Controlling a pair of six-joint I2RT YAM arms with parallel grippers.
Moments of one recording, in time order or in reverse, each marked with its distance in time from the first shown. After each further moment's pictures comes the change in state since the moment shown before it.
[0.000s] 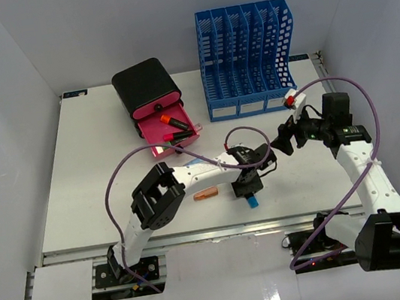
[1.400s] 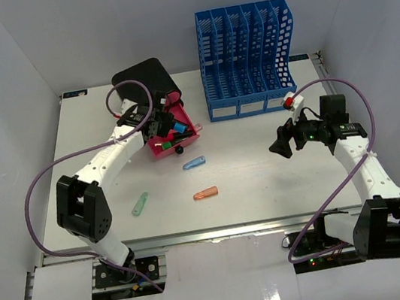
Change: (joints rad) left arm 0.655 -0.498 -0.284 0.244 -0.106 -0.158; right arm -0.020 0.075 -0.018 -0.004 -0.037 -0.009
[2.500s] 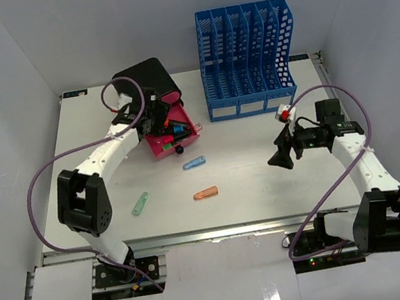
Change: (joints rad) left arm 0.094 0.038 -0.032 0.171 0.098 0.097; right arm 0.019 0.041 0.000 -0.179 -0.163 -0.280
